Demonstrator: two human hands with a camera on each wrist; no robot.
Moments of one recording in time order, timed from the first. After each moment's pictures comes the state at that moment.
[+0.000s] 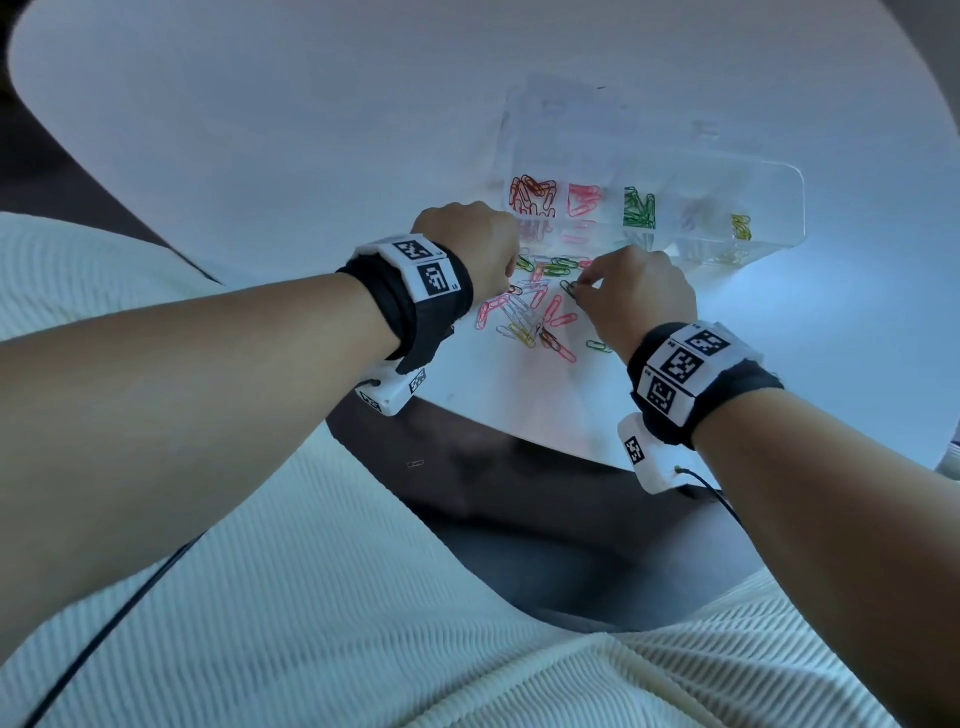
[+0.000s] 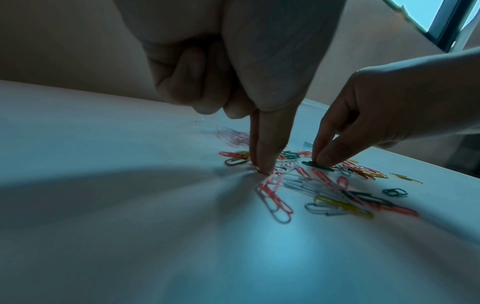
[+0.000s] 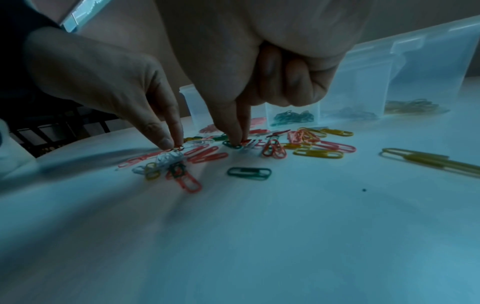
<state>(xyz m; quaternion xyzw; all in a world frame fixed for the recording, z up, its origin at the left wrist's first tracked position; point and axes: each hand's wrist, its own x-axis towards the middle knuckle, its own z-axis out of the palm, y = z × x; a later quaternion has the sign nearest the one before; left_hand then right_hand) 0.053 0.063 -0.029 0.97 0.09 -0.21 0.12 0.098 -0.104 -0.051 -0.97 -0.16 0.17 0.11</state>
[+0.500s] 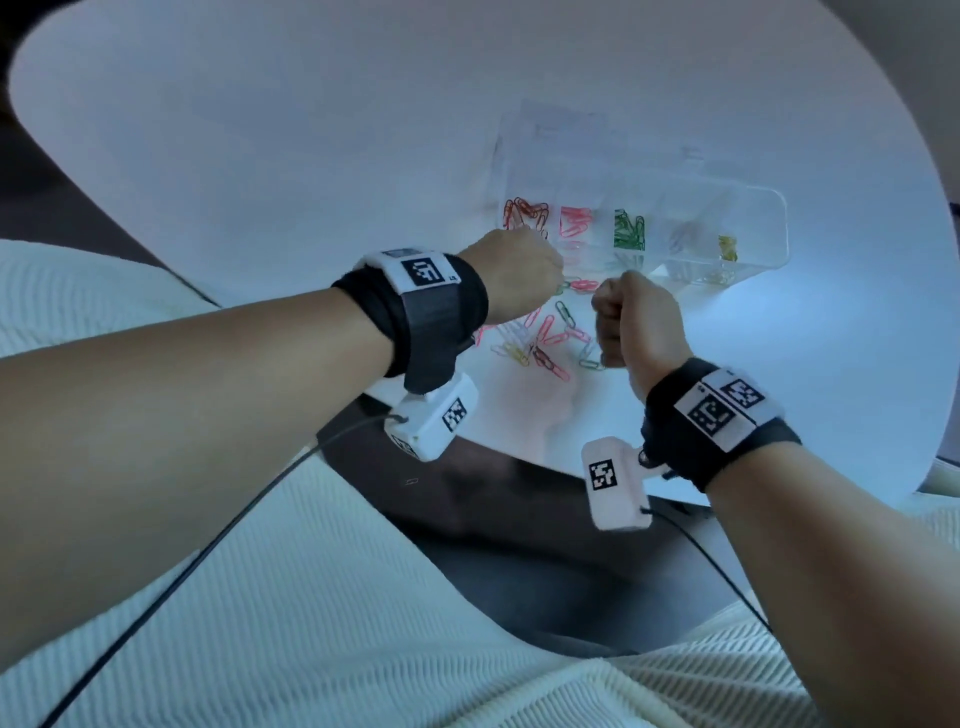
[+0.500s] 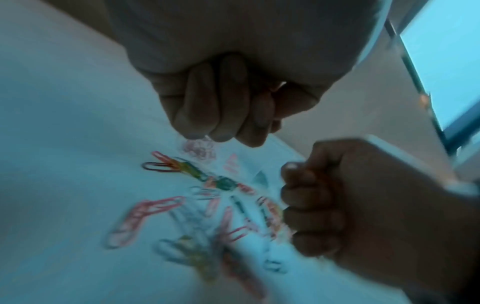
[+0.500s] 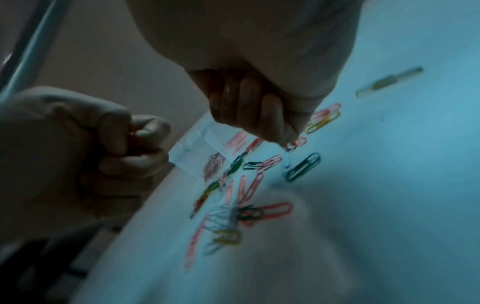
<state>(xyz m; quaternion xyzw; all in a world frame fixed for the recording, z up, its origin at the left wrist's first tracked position) 0.061 0.043 -0.004 0.90 0.09 -0.24 0.35 0.086 -0.111 -0.032 -0.78 0.08 0.30 0.54</state>
